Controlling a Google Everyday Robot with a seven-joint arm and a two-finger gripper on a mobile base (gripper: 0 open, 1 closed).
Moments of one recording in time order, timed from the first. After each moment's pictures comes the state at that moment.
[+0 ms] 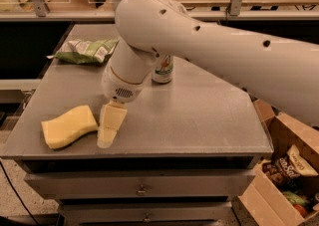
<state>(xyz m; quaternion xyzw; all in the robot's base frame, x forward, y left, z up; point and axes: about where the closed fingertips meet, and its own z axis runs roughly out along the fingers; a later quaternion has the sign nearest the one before) 0.483 0.130 0.828 -0.73 0.63 0.17 0.20</state>
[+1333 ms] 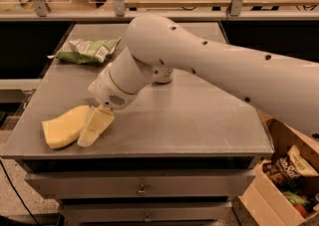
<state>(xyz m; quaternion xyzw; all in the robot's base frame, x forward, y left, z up) 0.481 0.165 0.826 -0.69 0.62 0.25 0.27</state>
